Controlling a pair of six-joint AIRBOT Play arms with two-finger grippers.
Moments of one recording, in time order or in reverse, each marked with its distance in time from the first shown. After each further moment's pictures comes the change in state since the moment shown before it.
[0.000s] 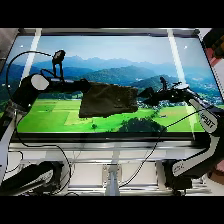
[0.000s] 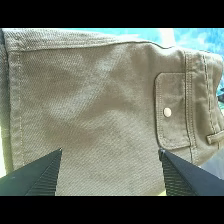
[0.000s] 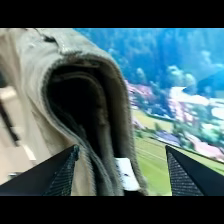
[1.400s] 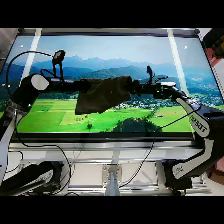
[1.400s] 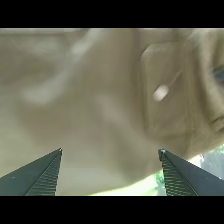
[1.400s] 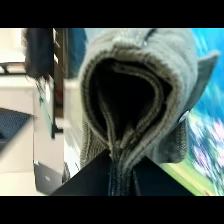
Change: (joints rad) left arm 0.000 0.000 0.000 0.002 0.000 0.000; right arm 0.190 0.055 0.061 0.422 -0.045 -0.333
